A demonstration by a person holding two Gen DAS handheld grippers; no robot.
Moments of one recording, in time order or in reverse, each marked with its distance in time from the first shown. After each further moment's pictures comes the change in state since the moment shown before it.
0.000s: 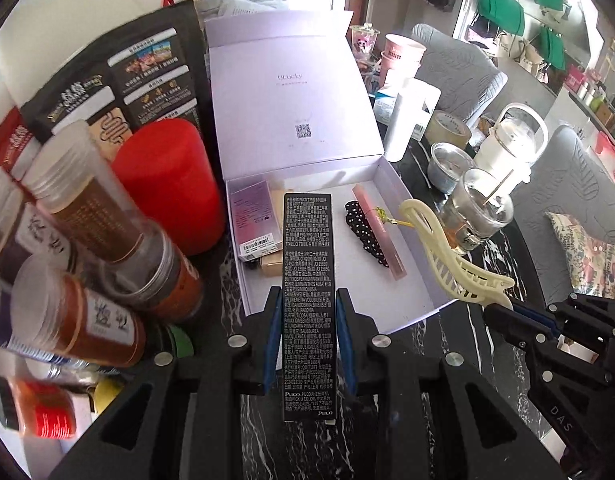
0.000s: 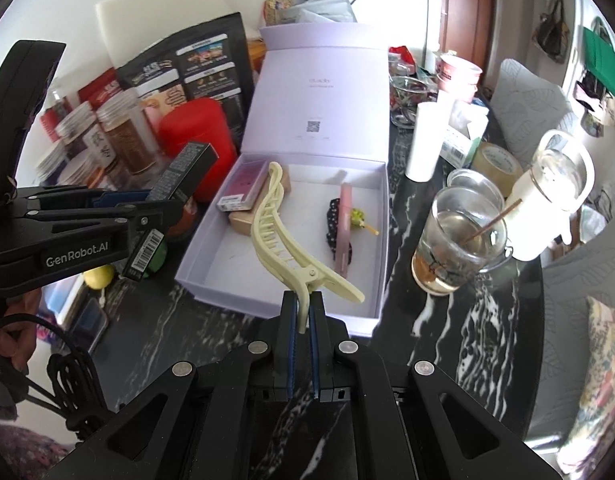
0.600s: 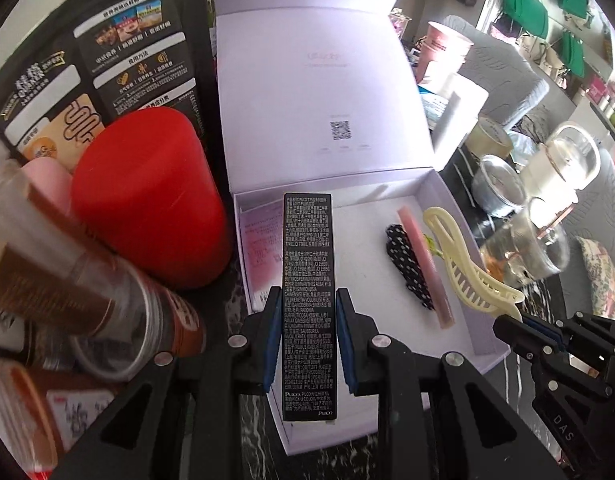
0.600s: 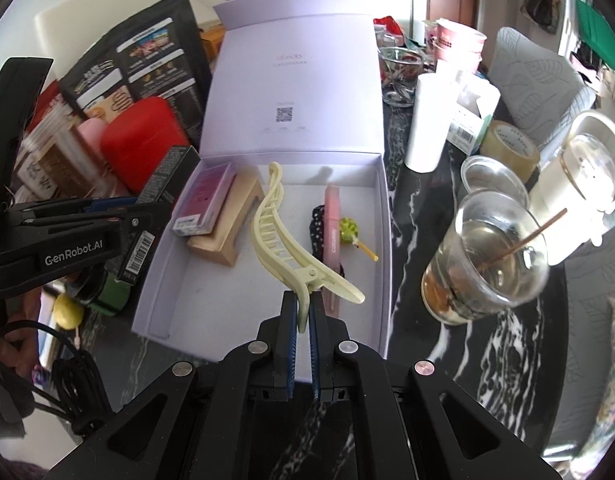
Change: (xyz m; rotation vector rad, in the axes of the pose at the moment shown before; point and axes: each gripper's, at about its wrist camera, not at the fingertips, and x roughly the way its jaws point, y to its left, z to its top) left arm 0.073 0.031 0.045 -0.048 0.053 0.013; right arm 0.072 -0.021 0.038 0.085 0.060 -0.010
